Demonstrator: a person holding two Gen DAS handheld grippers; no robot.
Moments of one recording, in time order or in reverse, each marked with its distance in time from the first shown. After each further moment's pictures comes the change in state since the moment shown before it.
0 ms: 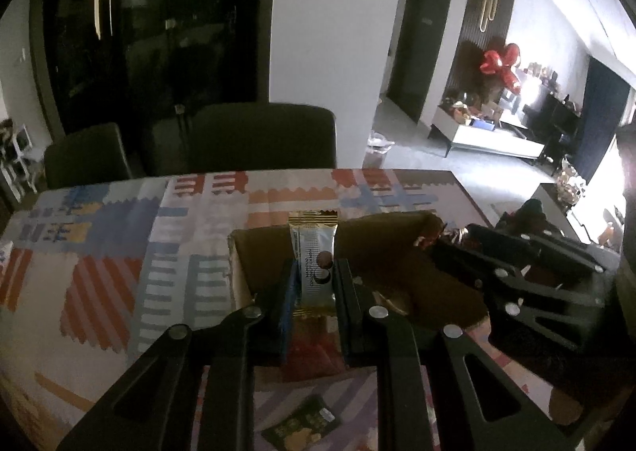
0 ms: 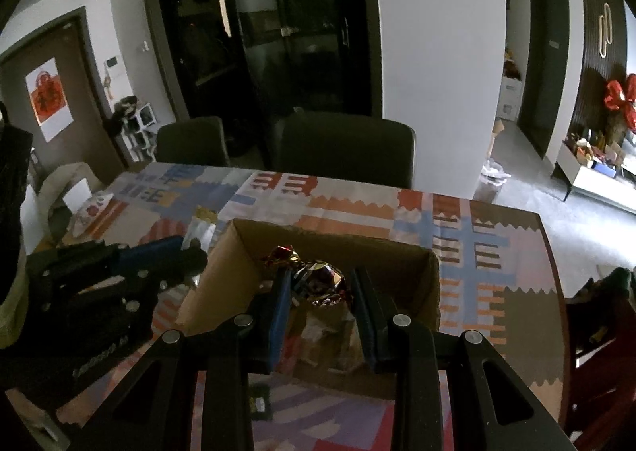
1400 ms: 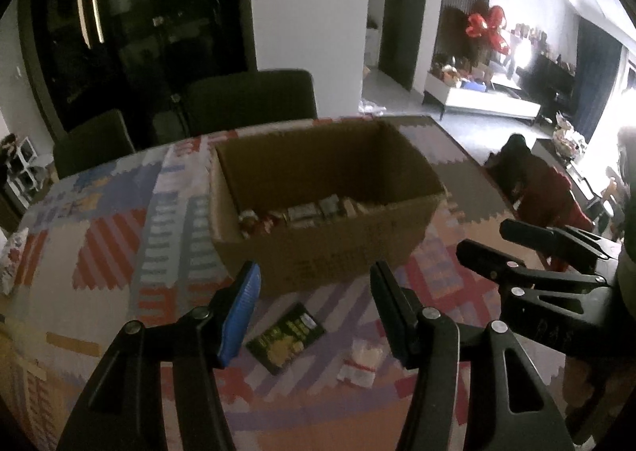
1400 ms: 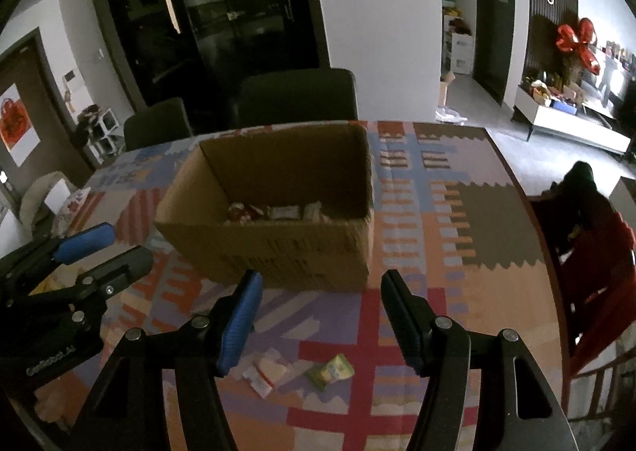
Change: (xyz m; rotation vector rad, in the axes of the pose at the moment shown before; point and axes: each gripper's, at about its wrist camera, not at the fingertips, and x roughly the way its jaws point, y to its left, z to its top) left arm -0.050 -0.044 -0.097 0.109 0.071 0.028; right arm -0.059 -0.021 -0.113 0.170 0.084 -0.102
